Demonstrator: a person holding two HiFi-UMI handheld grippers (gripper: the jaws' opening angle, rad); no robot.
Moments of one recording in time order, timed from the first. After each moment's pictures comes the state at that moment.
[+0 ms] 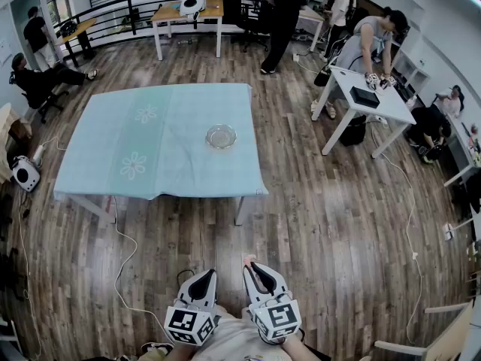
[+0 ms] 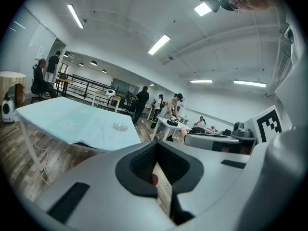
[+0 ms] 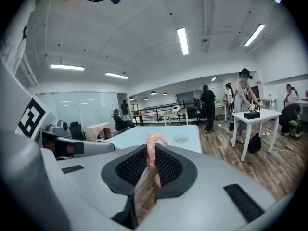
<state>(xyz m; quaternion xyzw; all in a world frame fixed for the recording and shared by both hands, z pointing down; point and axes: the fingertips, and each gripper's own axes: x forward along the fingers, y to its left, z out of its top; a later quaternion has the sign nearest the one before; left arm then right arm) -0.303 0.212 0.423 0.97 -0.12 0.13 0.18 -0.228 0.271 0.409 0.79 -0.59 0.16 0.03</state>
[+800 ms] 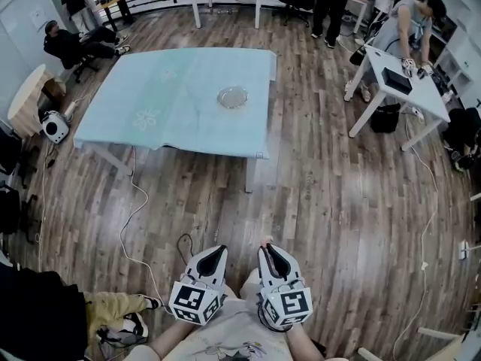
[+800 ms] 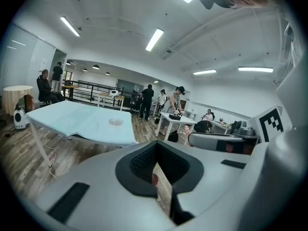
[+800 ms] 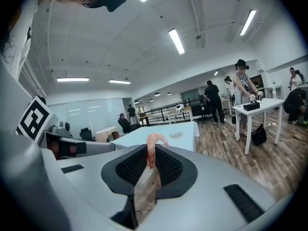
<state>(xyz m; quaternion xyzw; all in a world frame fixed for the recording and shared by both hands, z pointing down) -0.240 0.348 0.423 0.97 -0.15 0.15 0.14 -0.158 0.409 0.414 0.77 -0.61 0.17 -0.01</state>
